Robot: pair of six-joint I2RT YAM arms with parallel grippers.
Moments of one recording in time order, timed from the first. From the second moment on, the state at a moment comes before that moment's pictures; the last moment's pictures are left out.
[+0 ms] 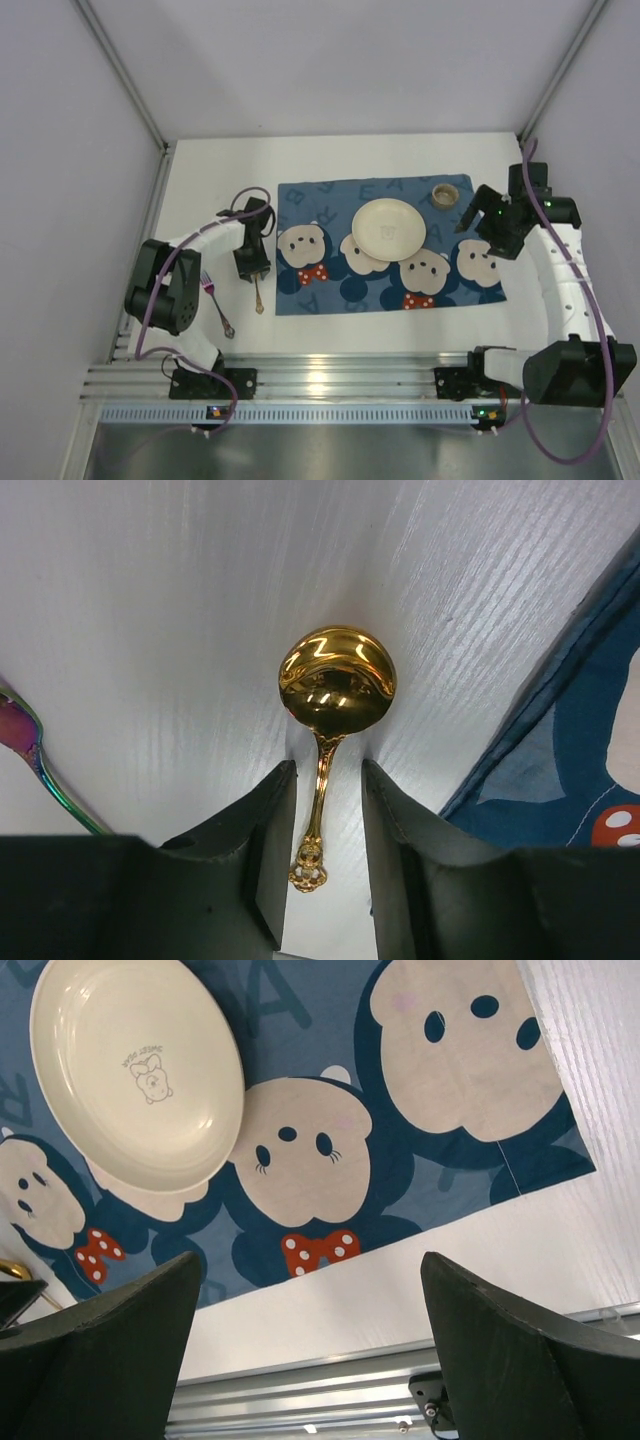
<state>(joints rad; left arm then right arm) -0.31 1.70 1.02 -0.75 -0.18 -0.63 -0.05 1.22 1.24 -1.06 -0.07 0.52</state>
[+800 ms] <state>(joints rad) -0.31 1.65 0.99 -0.69 -0.19 -0.66 -0.05 1.20 1.21 -1.11 -0.06 0.49</state>
